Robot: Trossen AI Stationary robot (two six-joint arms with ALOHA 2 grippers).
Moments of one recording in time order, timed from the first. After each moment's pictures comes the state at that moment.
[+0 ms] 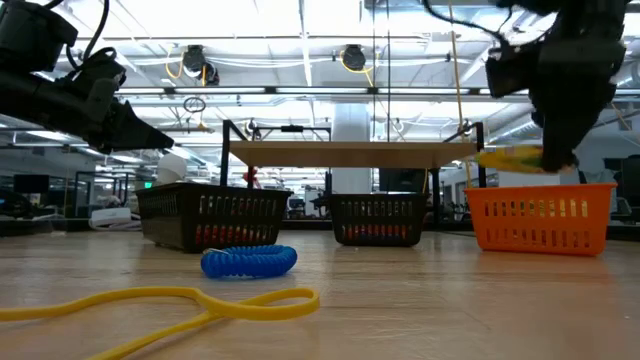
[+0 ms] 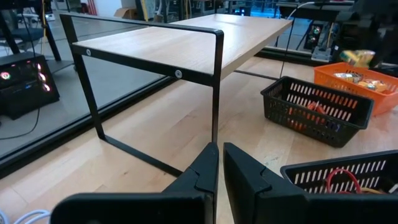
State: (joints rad) left arm 0.09 0.31 0.01 0.10 -0.39 -0.11; right arm 0.23 1.18 0.78 -0.89 0.11 0.80
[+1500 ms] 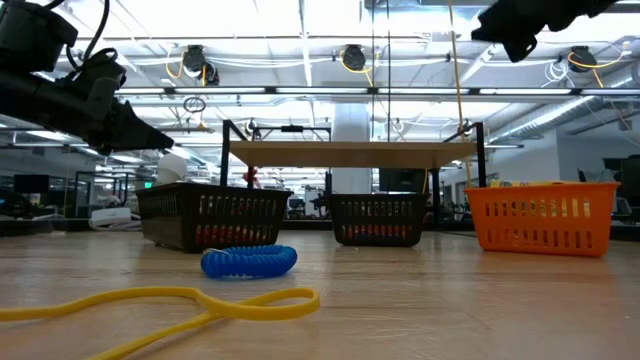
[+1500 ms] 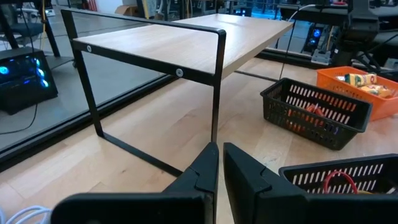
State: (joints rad) left arm 0.09 0.31 0.01 0.10 -0.39 -0.13; right arm 0.24 0.63 0.59 -0.24 0.29 0.17
